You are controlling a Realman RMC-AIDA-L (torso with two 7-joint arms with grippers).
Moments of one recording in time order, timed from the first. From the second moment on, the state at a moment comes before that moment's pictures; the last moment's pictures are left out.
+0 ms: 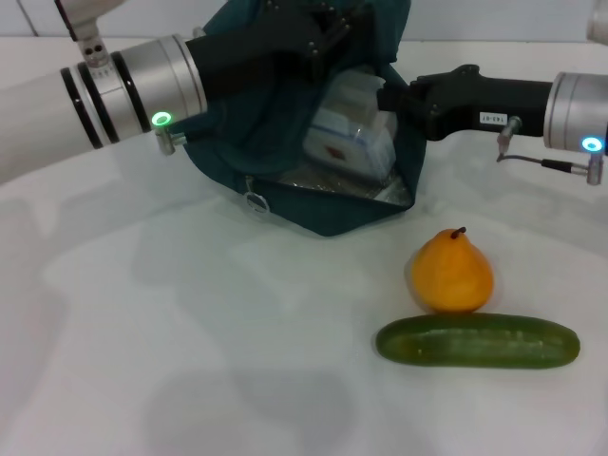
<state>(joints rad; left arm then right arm) -0.93 -2.08 2.84 -0.29 -0.64 1.49 -1.06 0.75 2.02 -1.26 -0.55 -1.45 -1.08 1.47</state>
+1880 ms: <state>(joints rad) -0.93 -2.09 2.84 -0.31 -0.64 1.43 -1.06 0.69 1.99 -1.29 -0.45 -1.55 -1.09 1.69</state>
